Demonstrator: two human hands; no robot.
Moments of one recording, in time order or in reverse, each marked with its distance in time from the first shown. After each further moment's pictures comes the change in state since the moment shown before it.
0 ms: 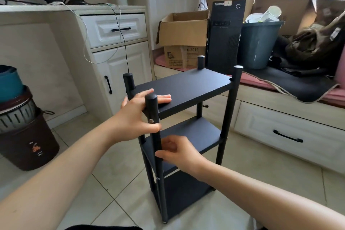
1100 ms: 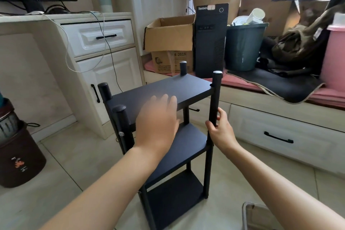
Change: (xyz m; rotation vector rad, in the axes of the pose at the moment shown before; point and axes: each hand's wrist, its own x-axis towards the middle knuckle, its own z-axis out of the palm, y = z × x) left_hand 0.056 0.058 0.090 0.792 0.360 -0.052; right_hand 0.016 0.047 -0.142 -0.090 0.643 0.072
